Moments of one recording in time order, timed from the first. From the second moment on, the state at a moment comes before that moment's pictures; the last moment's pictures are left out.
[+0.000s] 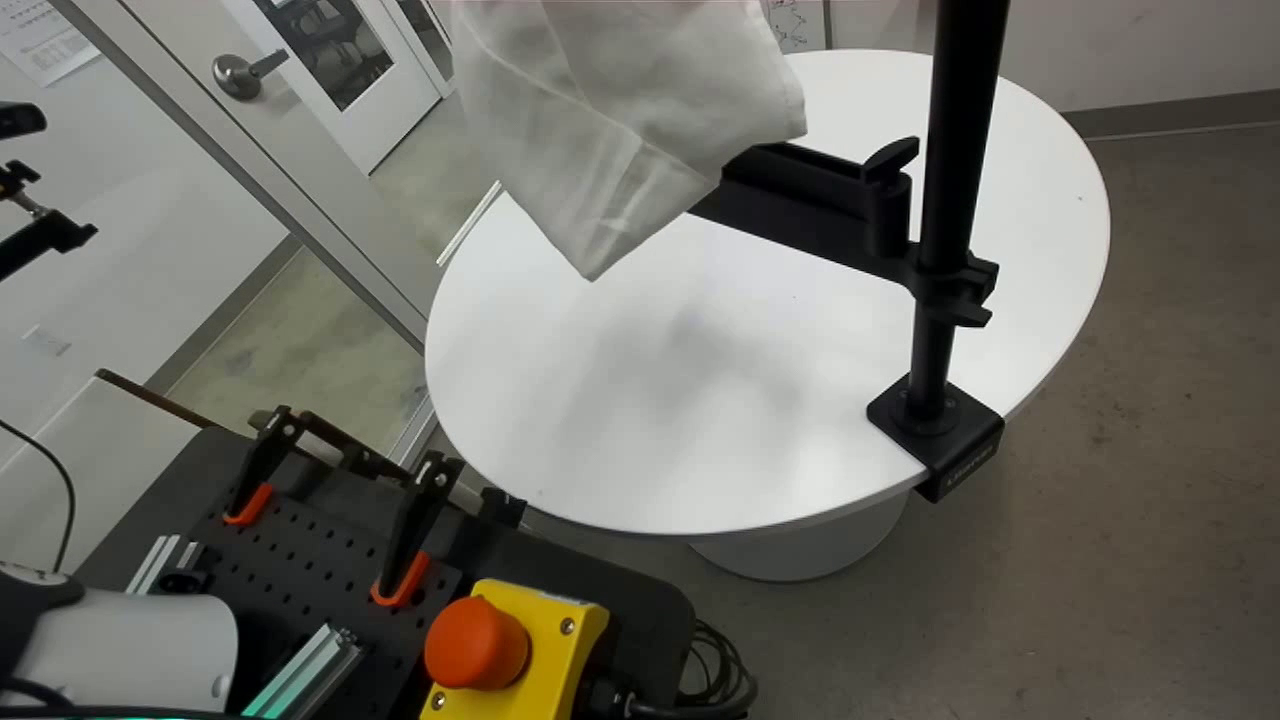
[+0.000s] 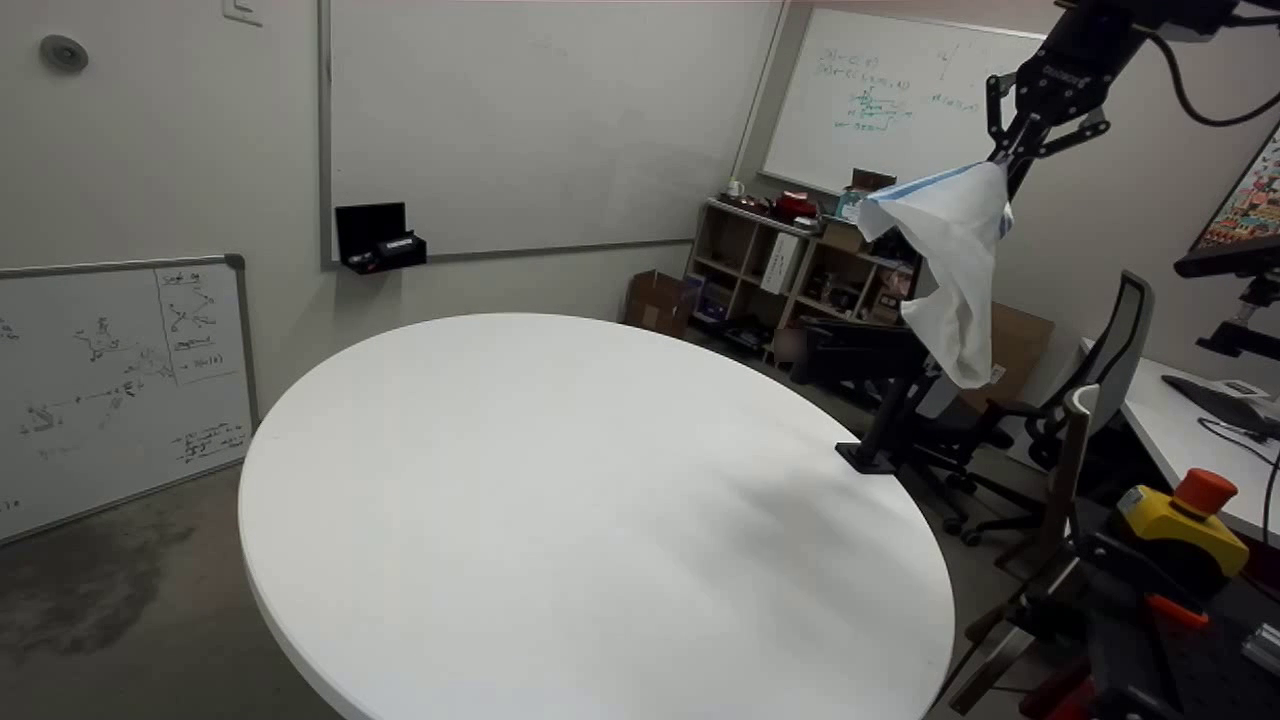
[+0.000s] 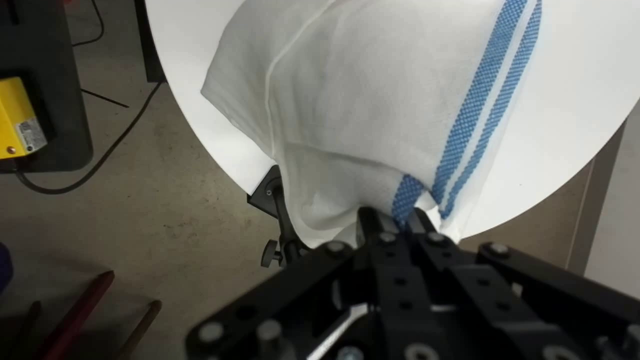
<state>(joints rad) -0.42 -0.27 -0.13 -2.39 0.03 2.32 1.00</state>
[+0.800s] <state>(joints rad) -0.34 0.09 -0.19 -2.13 0.00 2.32 1.10</state>
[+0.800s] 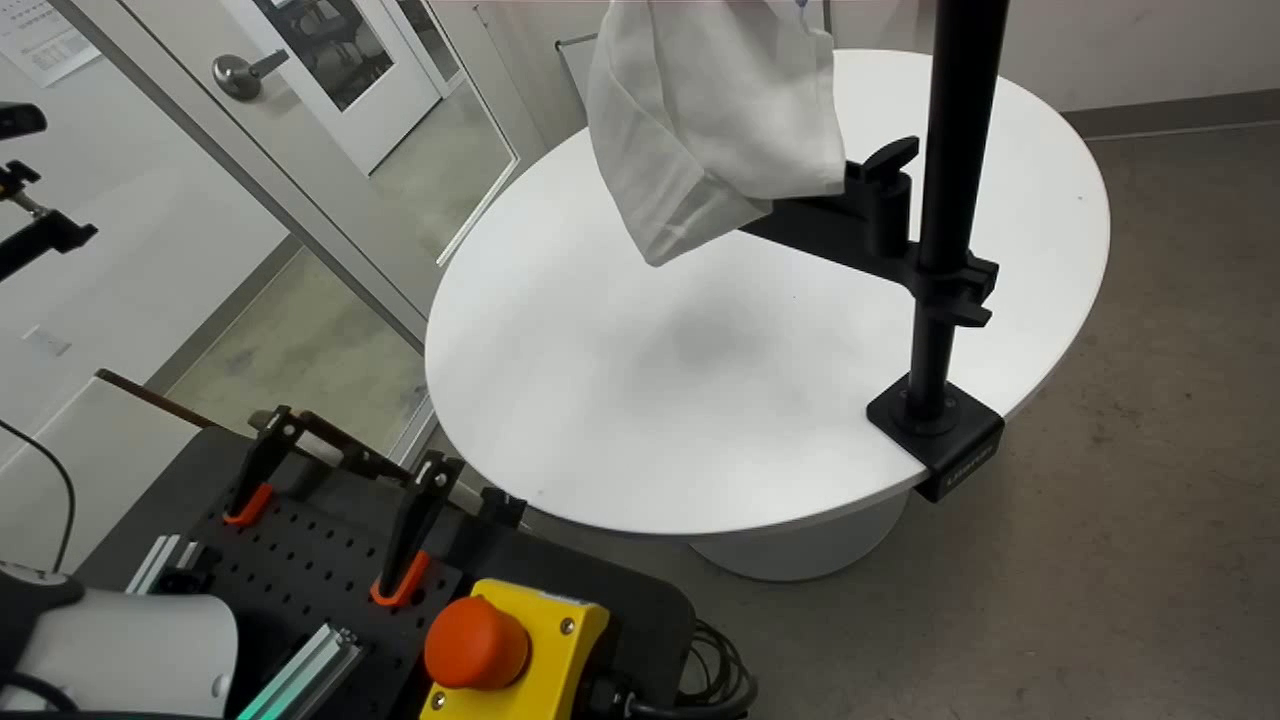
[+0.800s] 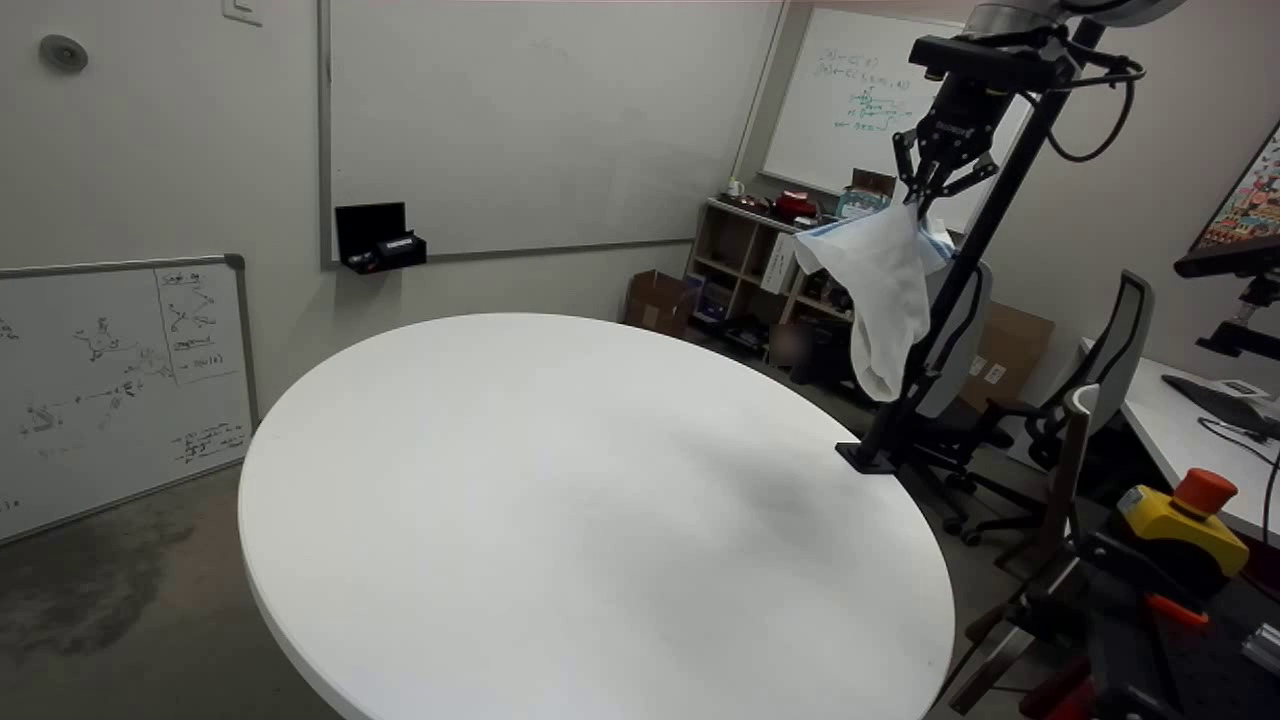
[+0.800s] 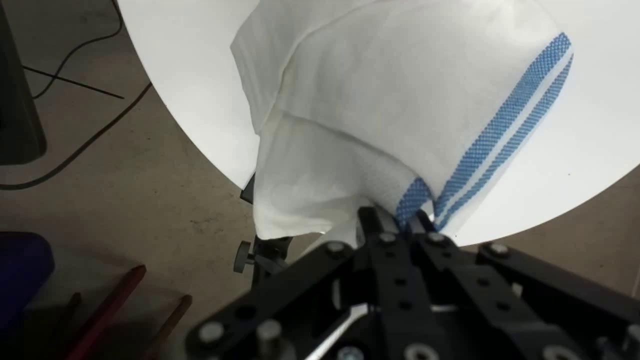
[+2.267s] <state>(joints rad) -0.27 0.39 -0.28 -1.89 0.00 2.21 1.23</state>
